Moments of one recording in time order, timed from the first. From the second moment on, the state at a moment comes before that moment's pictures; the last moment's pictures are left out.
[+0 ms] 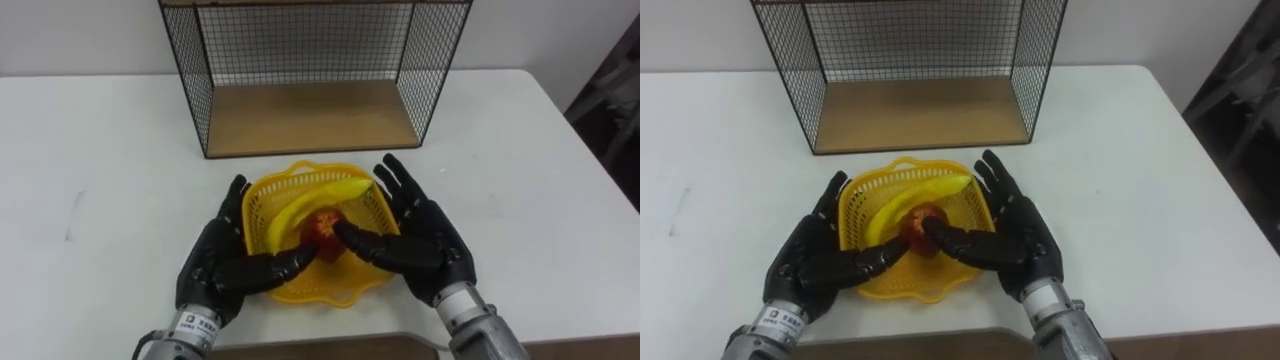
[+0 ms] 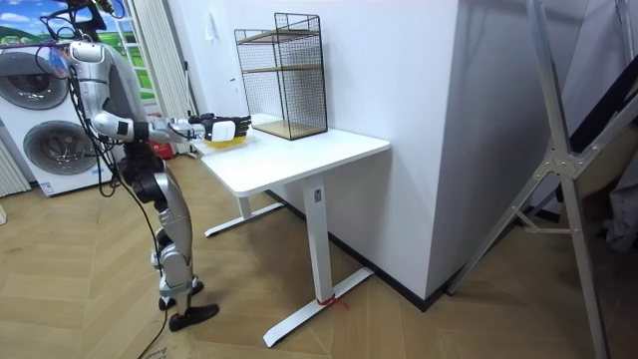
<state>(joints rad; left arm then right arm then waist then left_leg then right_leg) 0.28 0.22 -0.29 0.06 -0.65 -0.19 -0.12 0.22 -0.19 0.22 0.08 0.63 -0.13 0.20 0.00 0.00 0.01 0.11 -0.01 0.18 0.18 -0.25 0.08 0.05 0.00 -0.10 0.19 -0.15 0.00</state>
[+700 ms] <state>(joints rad) 0.27 0.19 -0.32 0.06 -0.65 -0.19 -0.07 0.20 -0.19 0.28 0.15 0.65 -0.15 0.16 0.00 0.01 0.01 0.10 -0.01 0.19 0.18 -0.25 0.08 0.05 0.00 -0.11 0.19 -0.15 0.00</state>
